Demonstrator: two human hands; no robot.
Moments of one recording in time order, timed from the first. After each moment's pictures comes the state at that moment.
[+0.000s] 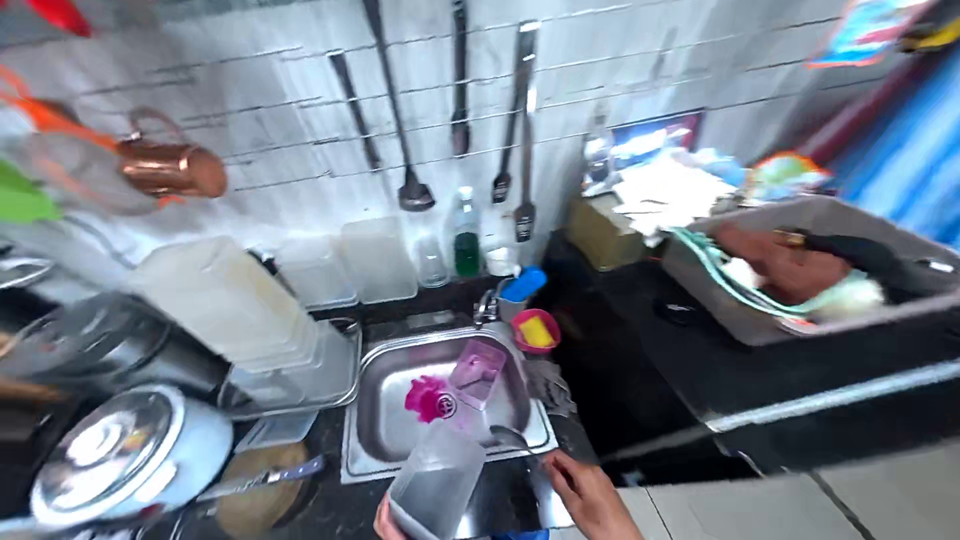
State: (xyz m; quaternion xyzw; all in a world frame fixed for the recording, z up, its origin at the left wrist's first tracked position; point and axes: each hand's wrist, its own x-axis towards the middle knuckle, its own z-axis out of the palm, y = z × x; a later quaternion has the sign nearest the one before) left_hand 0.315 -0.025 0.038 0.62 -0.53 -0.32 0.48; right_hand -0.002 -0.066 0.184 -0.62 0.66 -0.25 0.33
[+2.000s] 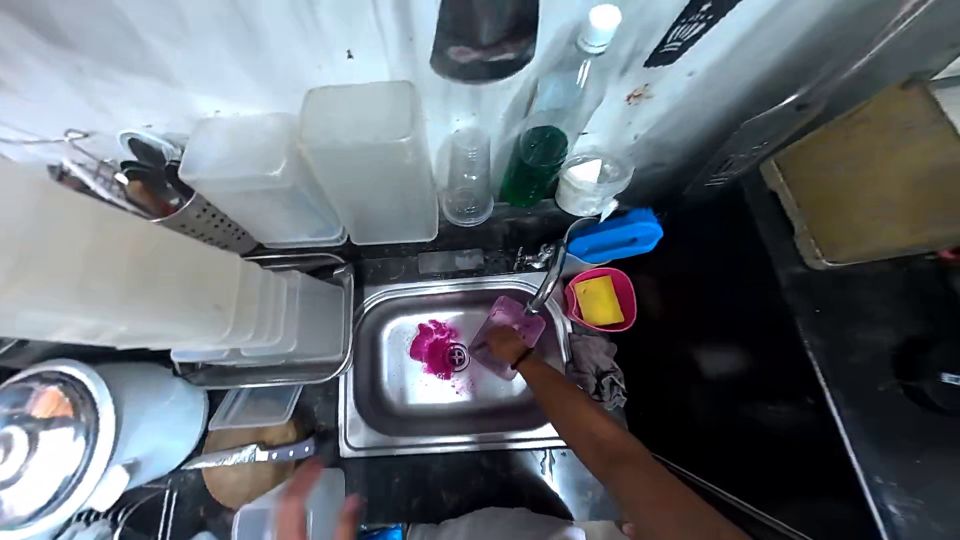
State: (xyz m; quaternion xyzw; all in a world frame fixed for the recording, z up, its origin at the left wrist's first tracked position) left_hand 0.377 -0.169 0.235 0.75 -0.54 -0.29 0.23; right_hand 0.059 -0.395 -0.043 -0.68 0.59 0.20 0.39
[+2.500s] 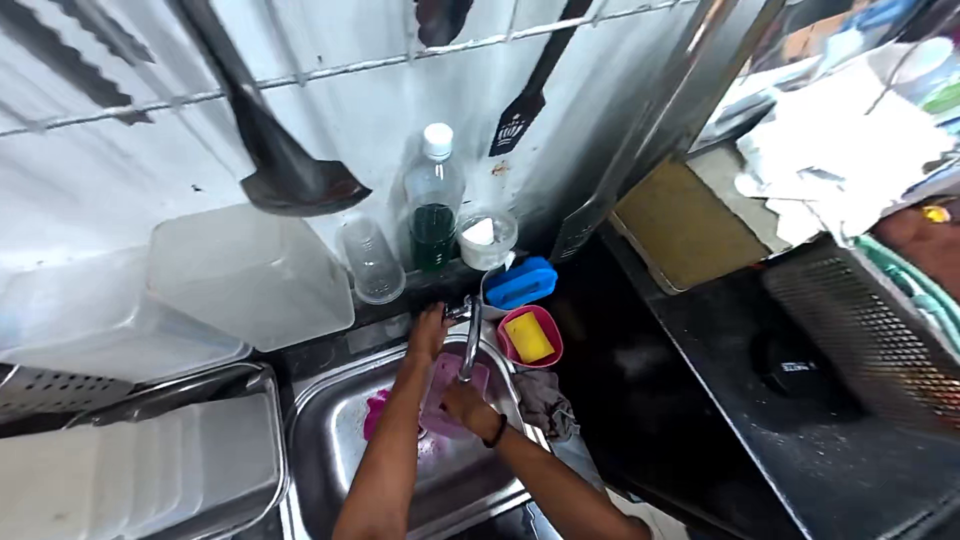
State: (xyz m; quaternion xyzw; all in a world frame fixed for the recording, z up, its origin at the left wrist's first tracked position) left_hand 0.118 -0.547 0.013 0.51 -0.77 -0.38 0.05; right_hand 0.053 -0.397 -0.011 -0.66 0.60 0.17 0.43
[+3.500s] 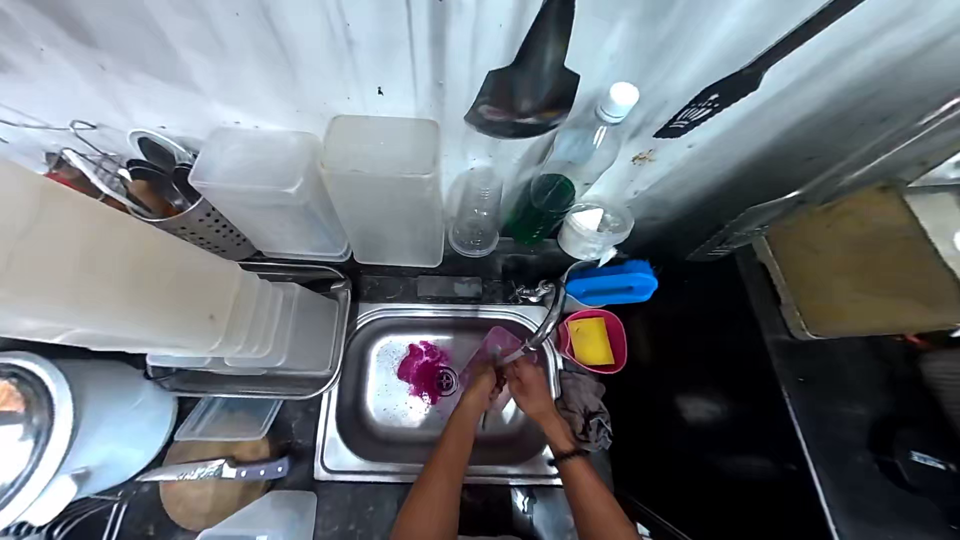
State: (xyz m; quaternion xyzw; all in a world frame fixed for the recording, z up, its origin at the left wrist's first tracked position) left_hand 0.148 -0.385 0.105 0.68 -0.19 -0.69 0.16; right_hand 0.027 -0.362 0.034 -0.61 0.65 -0.21 0.40
